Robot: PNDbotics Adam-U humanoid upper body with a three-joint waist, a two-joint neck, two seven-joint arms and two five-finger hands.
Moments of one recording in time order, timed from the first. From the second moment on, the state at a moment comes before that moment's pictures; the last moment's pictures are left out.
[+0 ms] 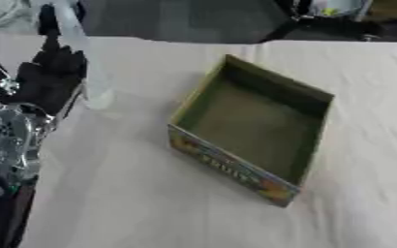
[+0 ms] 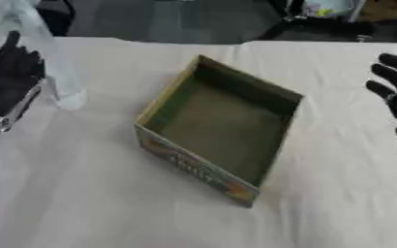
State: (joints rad) left arm -0.65 0.26 -0.09 -1.79 1.50 -0.03 0.56; right arm -0.12 -0.47 -0.13 -1.98 -0.35 -0.18 -0.06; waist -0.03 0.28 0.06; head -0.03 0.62
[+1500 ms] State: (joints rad) left arm -0.78 0.30 -0.05 -1.65 1.48 -0.05 0.55; right arm -0.14 -0.45 -0.12 -1.98 -0.33 -0.18 -0.03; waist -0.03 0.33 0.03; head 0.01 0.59
